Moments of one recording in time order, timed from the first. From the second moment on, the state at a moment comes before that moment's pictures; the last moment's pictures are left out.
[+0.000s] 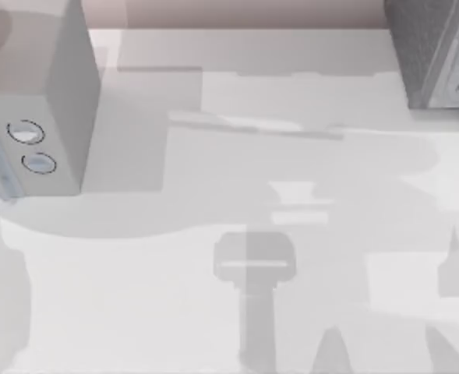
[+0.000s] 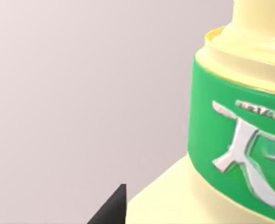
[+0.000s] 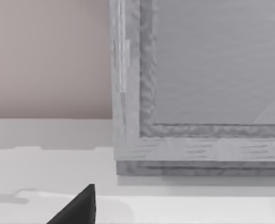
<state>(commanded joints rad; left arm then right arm) 0.35 1.54 1.59 -0.04 0.38 0.01 0.00 0.00 0.00 0.00 0.00 0.00</state>
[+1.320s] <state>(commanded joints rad) 0.20 0.85 0.90 -0.06 0.22 0.01 0.00 0.00 0.00 0.00 0.00 0.00</state>
